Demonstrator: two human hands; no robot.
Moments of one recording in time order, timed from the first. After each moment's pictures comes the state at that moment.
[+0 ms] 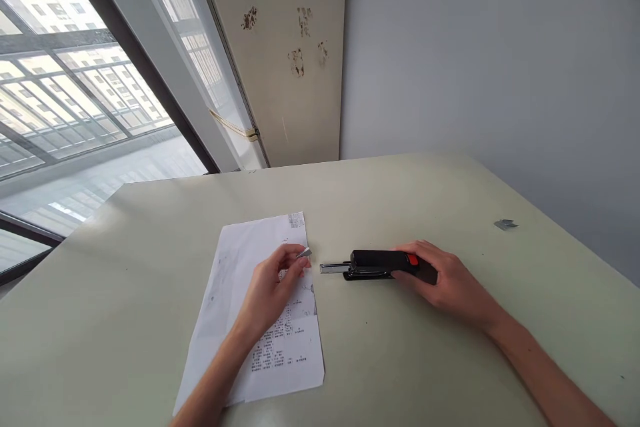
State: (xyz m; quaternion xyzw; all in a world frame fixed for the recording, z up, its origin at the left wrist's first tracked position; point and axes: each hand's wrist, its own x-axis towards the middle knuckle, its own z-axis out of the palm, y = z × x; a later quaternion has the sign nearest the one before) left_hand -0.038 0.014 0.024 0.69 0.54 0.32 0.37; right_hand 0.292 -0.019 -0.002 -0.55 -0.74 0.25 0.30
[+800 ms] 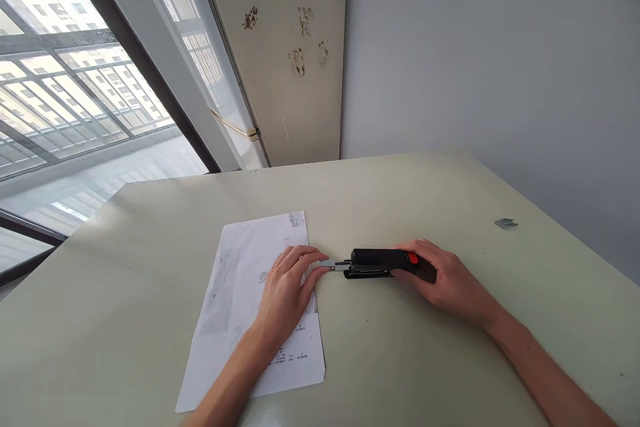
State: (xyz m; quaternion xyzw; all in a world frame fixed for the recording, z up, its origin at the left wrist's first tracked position) left_hand -0.018 0.007 0.013 0.82 0.45 0.32 0.15; right_hand 0.290 -0.021 0.001 -0.56 -0.73 0.26 0.30
